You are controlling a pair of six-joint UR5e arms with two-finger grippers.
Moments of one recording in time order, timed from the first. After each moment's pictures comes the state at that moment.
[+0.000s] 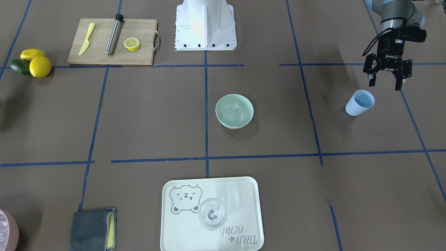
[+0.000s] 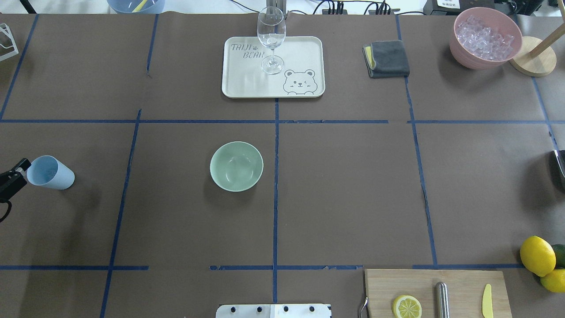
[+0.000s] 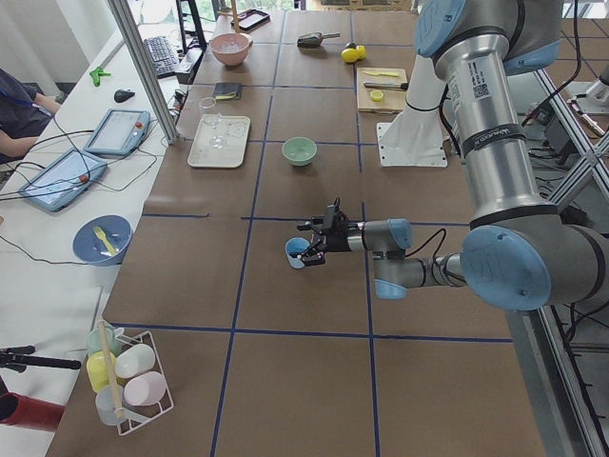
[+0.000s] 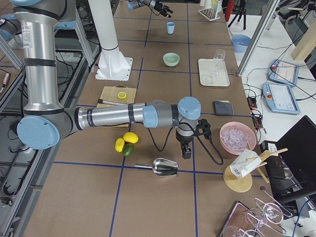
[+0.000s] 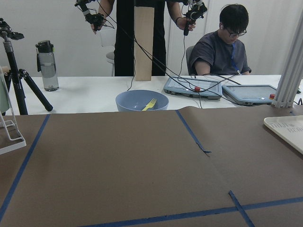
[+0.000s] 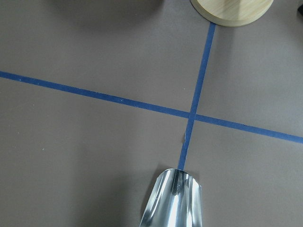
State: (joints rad) left arm -0.30 -1.15 -1.67 -3.21 -0.72 -1.02; right arm 1.52 -1.57 1.72 -1.61 2.33 -0.09
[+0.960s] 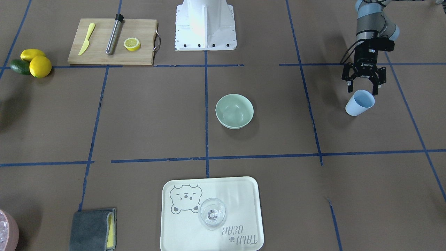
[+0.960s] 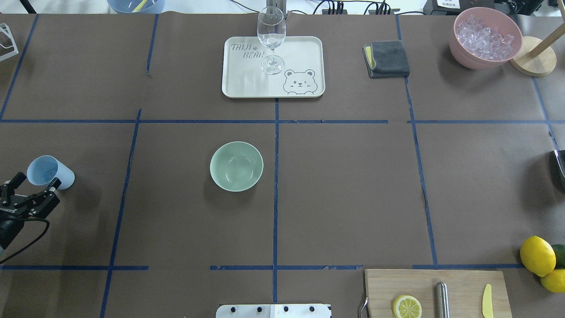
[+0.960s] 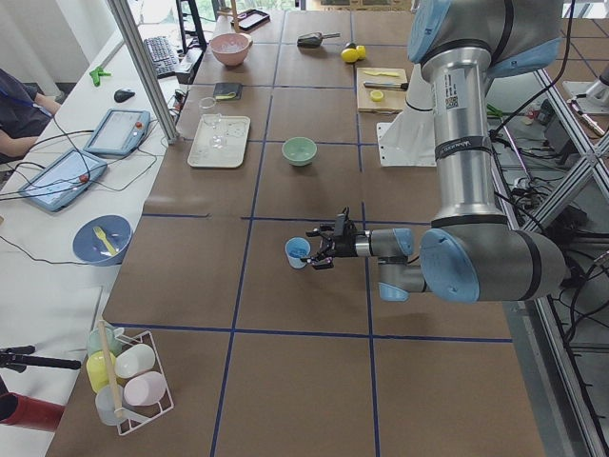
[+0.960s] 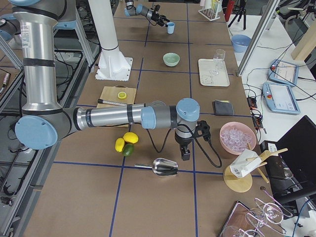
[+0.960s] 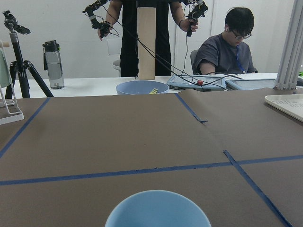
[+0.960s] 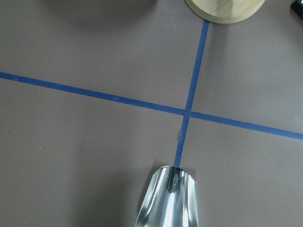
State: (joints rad) left arm -0.15 -1.28 -1.49 -3.21 -0.52 -1.05; right arm 1.53 -1.57 1.72 -1.61 2.33 -0.09
